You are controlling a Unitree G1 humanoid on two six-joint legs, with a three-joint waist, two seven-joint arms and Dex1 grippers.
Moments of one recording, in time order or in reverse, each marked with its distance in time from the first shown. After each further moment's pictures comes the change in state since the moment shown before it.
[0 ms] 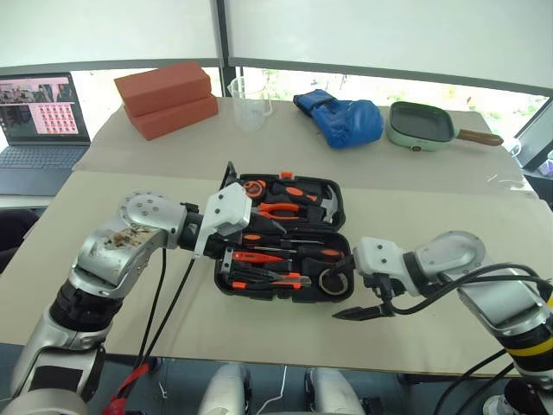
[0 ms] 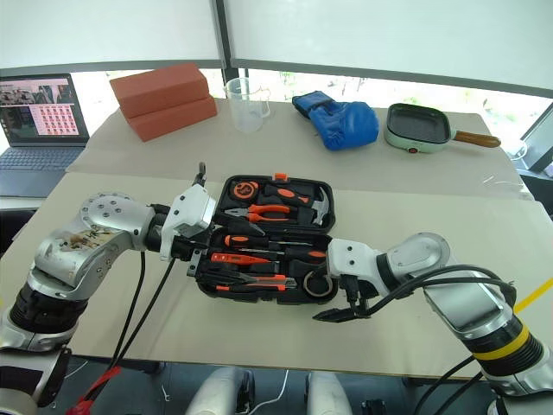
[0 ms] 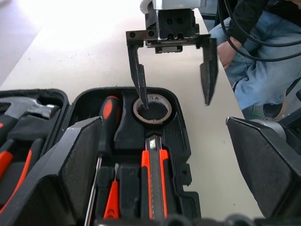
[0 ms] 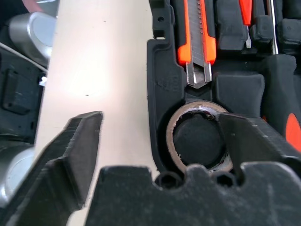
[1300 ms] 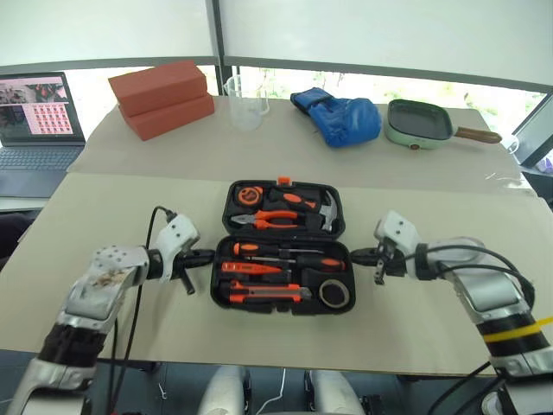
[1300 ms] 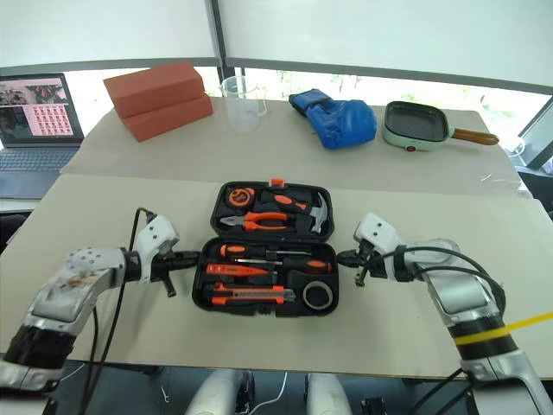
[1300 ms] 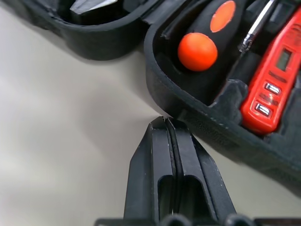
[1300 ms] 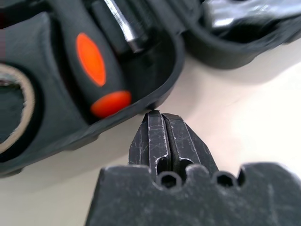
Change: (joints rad) left arm 0.420 0.045 0.150 0.205 0.212 -0.110 0.208; right arm 0.117 0.150 -0.116 0.335 -0.082 -0.080 -0.184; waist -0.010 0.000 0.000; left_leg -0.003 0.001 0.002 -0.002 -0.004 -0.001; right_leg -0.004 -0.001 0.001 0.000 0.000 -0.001
